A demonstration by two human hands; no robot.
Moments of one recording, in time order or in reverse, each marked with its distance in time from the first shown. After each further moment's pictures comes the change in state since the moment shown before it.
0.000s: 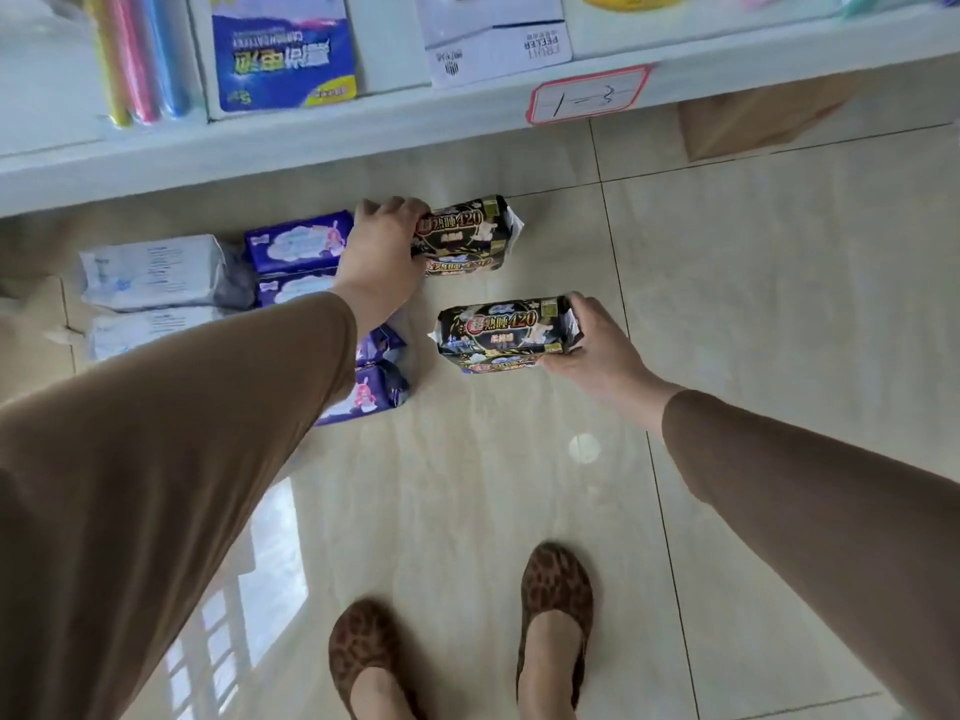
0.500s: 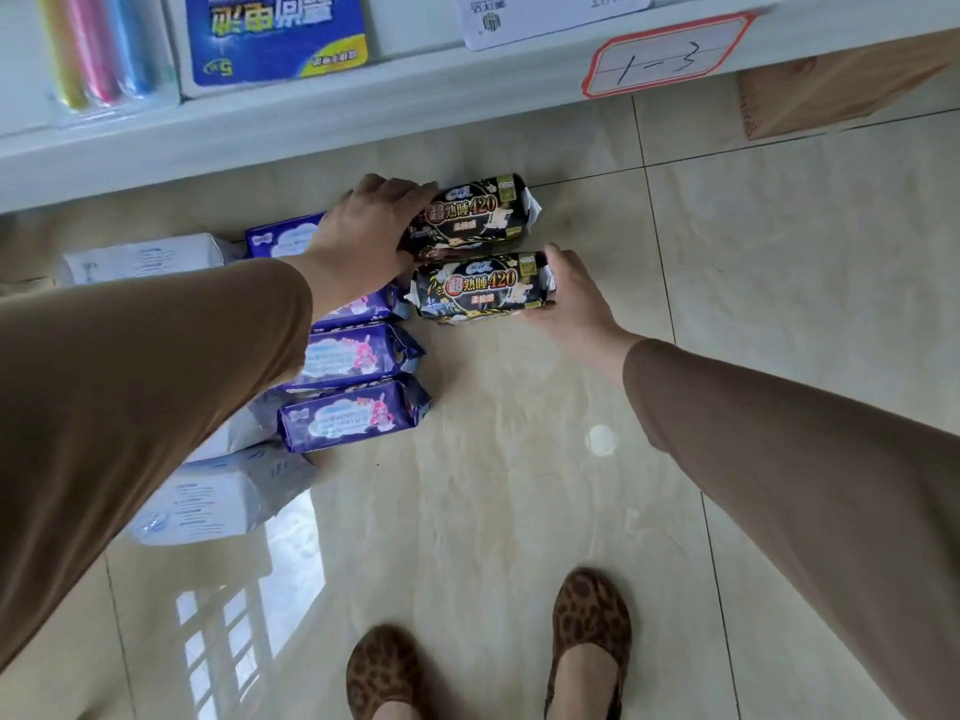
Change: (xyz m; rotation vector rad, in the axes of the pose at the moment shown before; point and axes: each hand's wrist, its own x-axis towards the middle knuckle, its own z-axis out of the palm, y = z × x) left_hand 0.031 -0.058 0.003 0.191 -0.128 0.192; right_hand 0.095 -0.013 0.057 0.036 0.041 -0.053
